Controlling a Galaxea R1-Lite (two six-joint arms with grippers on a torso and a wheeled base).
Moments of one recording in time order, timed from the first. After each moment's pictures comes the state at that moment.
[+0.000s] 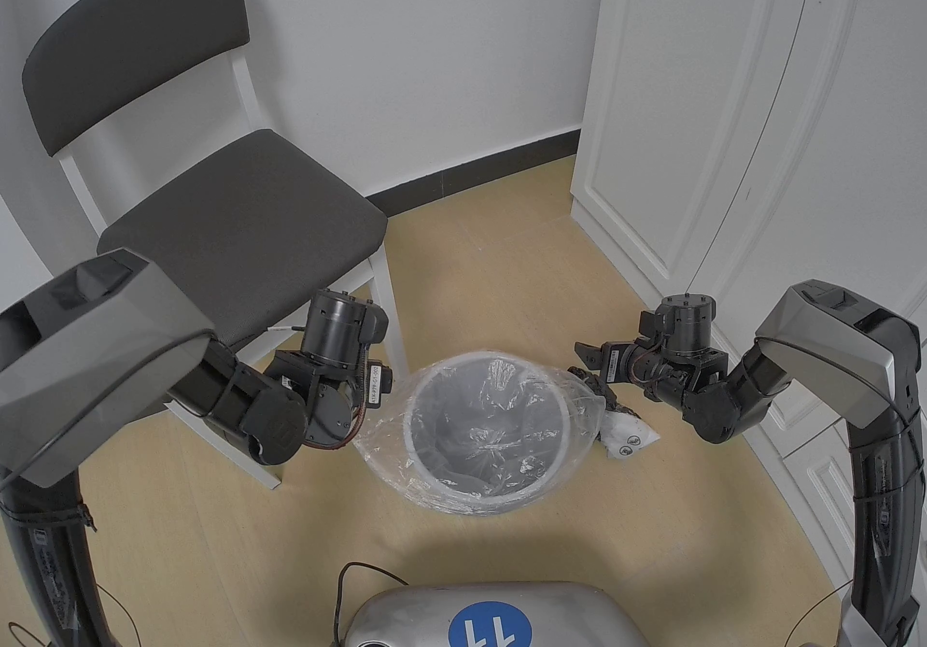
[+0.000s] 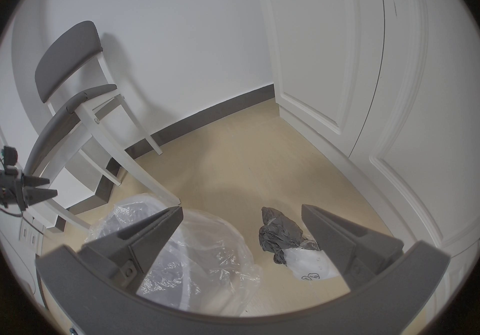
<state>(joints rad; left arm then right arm) -0.50 2.18 -1.05 -0.51 0.57 -0.19 0.29 2.43 -1.18 -0.92 -0.04 0.18</state>
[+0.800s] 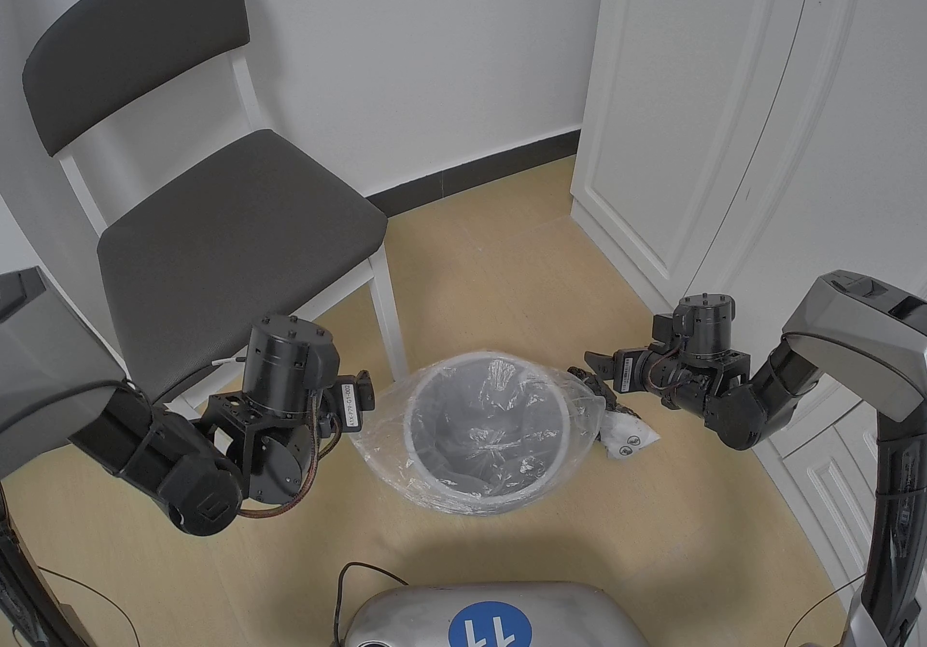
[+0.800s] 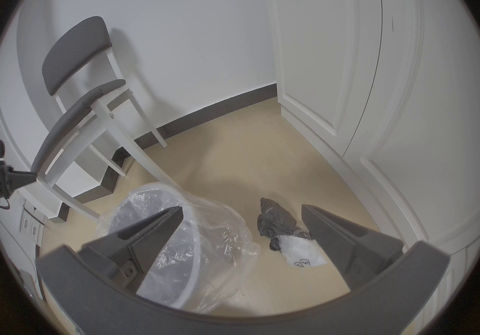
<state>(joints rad) -0.57 1.94 -0.70 -0.73 0.56 -0.32 0.30 2.31 -1.02 -0.92 -0.03 0.14</state>
